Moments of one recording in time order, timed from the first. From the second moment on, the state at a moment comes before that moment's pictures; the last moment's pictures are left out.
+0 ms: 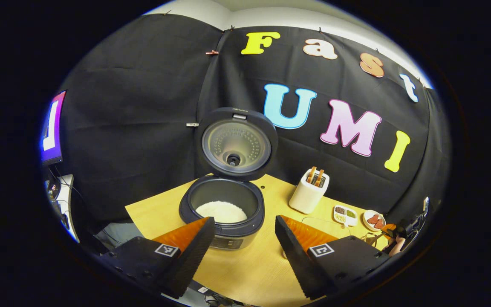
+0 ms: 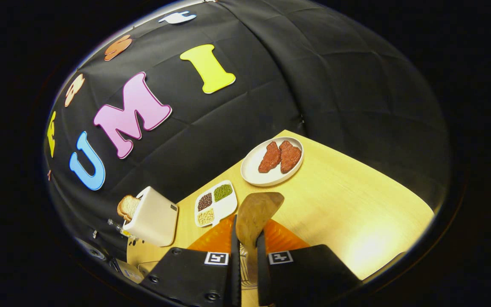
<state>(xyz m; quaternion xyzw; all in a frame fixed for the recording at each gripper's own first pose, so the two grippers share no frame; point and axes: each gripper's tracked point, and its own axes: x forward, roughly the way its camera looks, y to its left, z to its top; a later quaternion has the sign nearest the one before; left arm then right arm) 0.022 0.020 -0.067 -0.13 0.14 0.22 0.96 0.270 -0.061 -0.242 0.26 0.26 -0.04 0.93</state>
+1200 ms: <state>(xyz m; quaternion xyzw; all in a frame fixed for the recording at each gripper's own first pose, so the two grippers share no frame) 0.155 0.145 0.102 0.07 -0.10 0.13 0.98 0.033 0.002 -0.111 0.05 0.18 0.06 0.98</state>
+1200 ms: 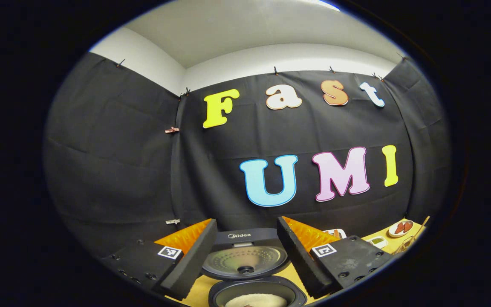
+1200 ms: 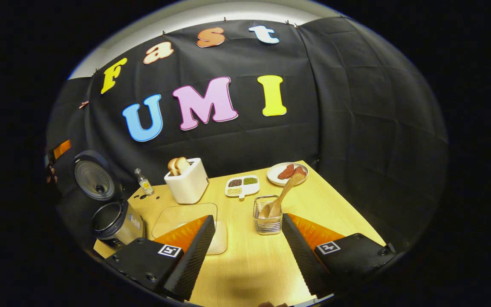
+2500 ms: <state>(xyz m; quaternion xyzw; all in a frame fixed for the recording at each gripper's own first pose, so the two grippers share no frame) 0.159 0.144 0.008 0.00 0.08 0.12 0.99 -0.023 0.042 -0.130 0.06 0.20 0.06 0.98</state>
